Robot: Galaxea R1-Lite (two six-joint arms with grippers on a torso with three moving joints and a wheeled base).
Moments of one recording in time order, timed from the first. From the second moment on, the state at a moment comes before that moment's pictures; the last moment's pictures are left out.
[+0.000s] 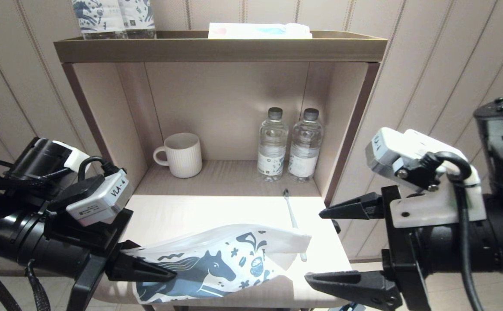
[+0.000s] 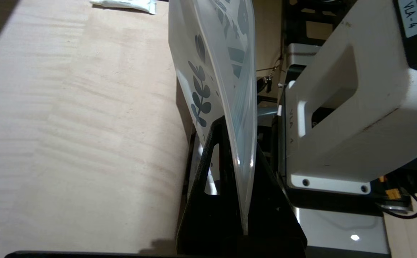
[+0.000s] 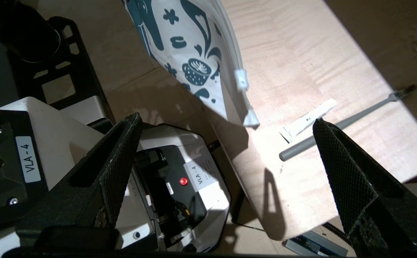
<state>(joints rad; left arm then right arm) -0.33 1.48 -0.94 0.44 -0.95 0.85 0.74 1.33 -1.05 0.19 0.32 -0.16</state>
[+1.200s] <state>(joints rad) -0.22 1.47 -0.97 0.39 -0.96 0.85 0.72 1.41 -1.01 0.26 -0.04 0.10</state>
